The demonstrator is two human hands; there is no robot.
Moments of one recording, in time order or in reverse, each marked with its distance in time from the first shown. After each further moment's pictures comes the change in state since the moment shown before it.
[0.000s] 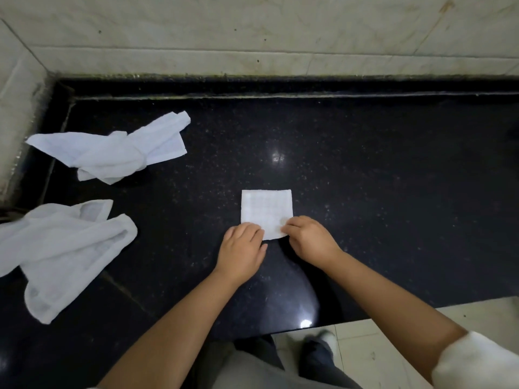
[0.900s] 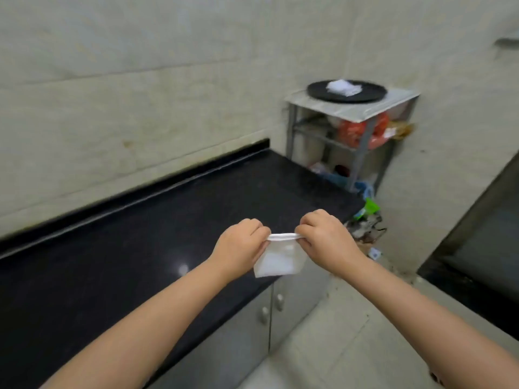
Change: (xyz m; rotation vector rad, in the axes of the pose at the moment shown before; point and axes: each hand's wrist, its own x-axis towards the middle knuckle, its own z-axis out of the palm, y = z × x) left_hand 0.167 0.502 -0.024 -0.168 0.246 0.877; right_hand -0.433 0.235 -0.246 -0.409 0.496 0.495
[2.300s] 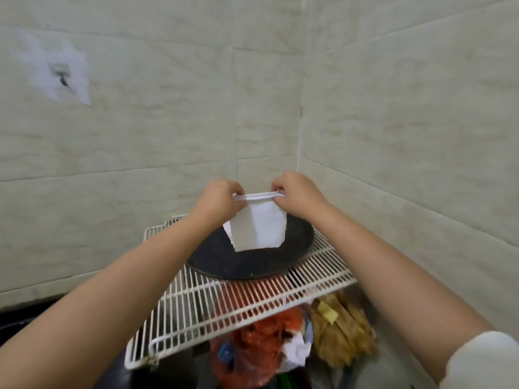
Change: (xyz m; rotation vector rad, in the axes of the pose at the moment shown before) left_hand 0.778 -0.071 0.331 0.085 -0.097 -0.861; right_hand 0.433 0.765 -0.007 0.275 0.057 -0.046
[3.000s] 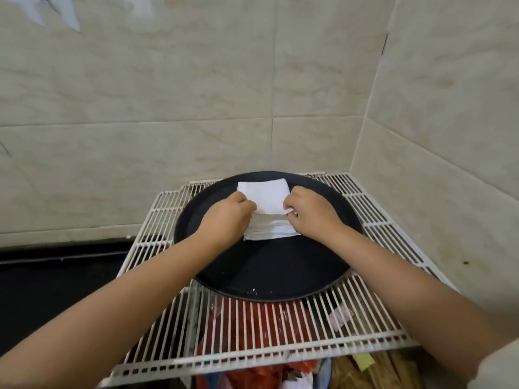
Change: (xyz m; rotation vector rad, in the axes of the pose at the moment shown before) left_hand 0.039 -0.070 0.118 0.291 -0.033 0.118; right_hand 0.062 0.075 0.139 0.092 -0.196 -0.305
